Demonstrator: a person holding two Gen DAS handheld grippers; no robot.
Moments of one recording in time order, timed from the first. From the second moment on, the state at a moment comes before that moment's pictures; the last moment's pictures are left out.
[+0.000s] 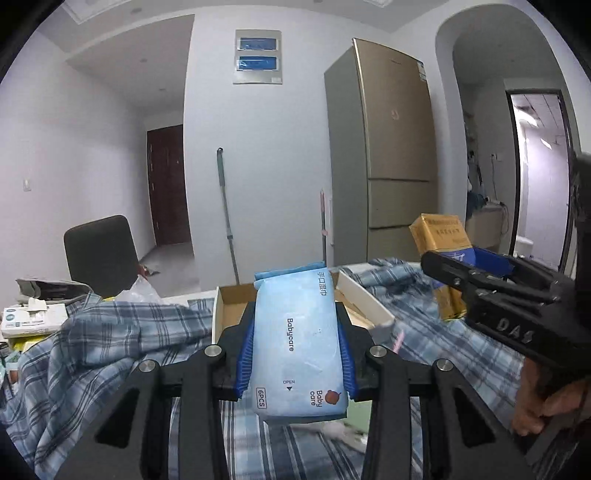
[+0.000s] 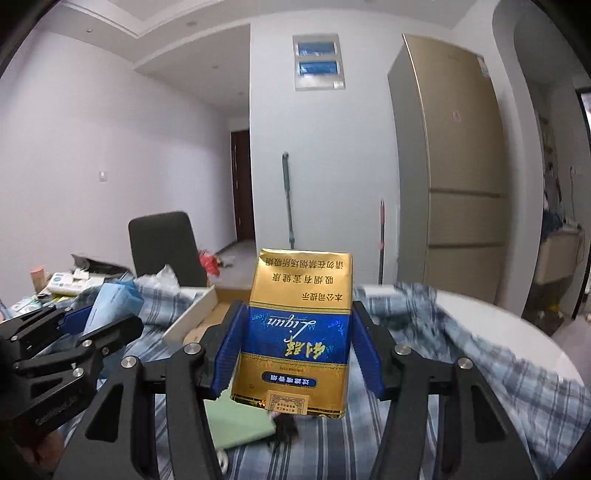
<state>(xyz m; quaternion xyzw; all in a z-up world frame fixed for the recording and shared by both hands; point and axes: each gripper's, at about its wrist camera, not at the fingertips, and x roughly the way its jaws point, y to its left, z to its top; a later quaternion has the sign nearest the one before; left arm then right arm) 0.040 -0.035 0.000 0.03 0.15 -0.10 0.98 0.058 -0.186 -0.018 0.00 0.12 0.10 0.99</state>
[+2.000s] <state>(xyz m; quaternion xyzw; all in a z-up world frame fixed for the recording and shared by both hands) 0.171 0.001 -0.040 -0.01 0.15 -0.03 0.99 0.189 -0.149 -0.052 -0.02 0.15 0.09 0.98</state>
